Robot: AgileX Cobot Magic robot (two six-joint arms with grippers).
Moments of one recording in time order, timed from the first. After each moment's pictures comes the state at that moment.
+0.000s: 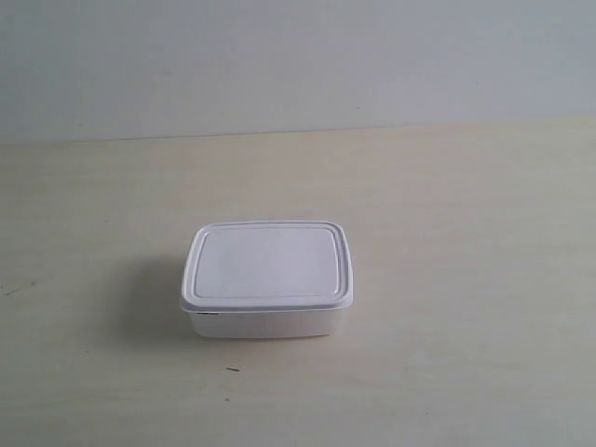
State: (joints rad) left arm -0.03 0.38 -0.36 -0.55 0.34 0.00; right arm 0.19 0.30 -0.24 0.49 0.15 -0.03
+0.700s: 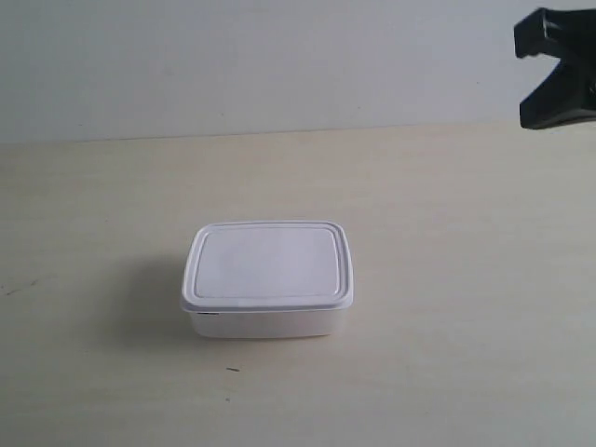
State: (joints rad) left arm -0.03 0.90 -0.83 -0.53 0.81 0.15; right arm 0.19 1.21 -1.12 0.31 0.91 0.03
